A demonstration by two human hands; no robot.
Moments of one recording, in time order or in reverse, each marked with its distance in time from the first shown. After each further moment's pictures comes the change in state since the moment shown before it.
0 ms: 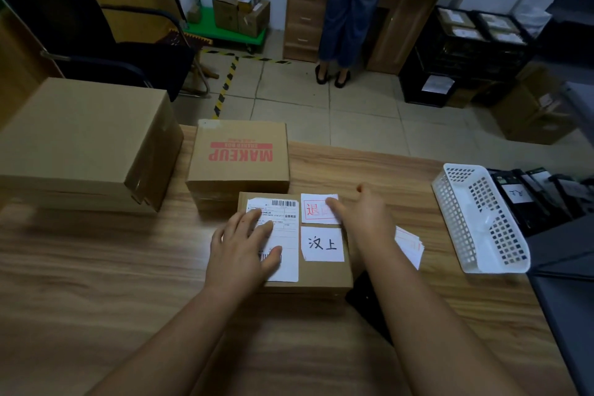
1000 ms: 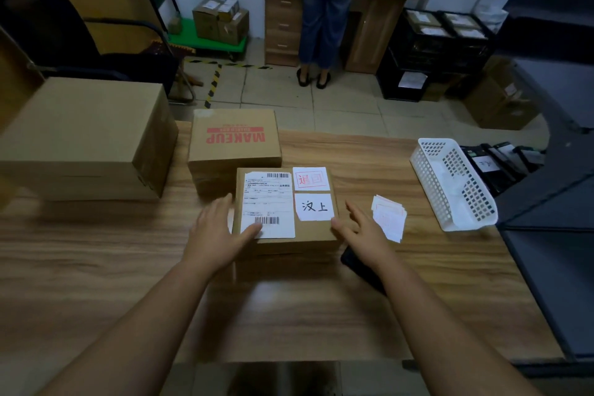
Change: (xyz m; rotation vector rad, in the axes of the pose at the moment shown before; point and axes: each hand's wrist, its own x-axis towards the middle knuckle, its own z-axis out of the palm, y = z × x) left_hand -0.031 -0.038 -0.022 -0.224 -0.090 -0.113; right_hand -0.098 0.076 0.005 0.353 -0.285 -0.086
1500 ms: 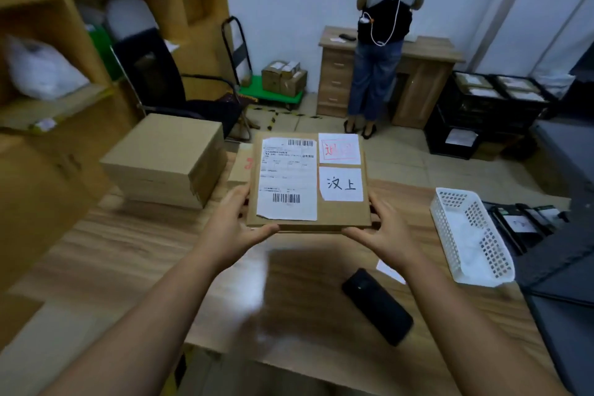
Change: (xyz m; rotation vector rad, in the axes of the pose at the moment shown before) left_hand -0.079 0.096 -0.074 -0.332 0.279 0.155; right_hand -0.039 -0.056 -0.093 0.058 -0.068 -0.548
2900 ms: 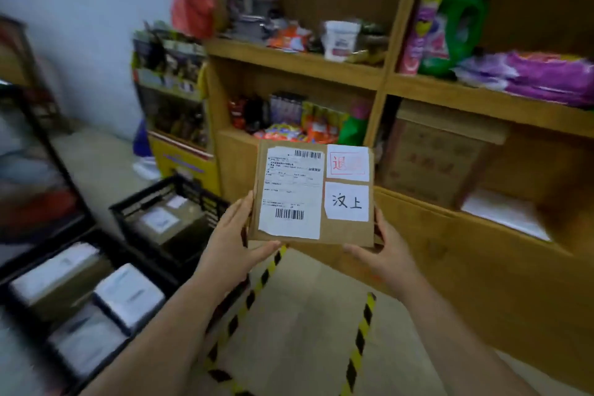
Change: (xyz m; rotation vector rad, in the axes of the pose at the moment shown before) left_hand -0.741 -0.064 -0.375 0.494 1.550 -1.072; right_hand -0.366 -0.486 0.659 0.257 -1.526 -0.893
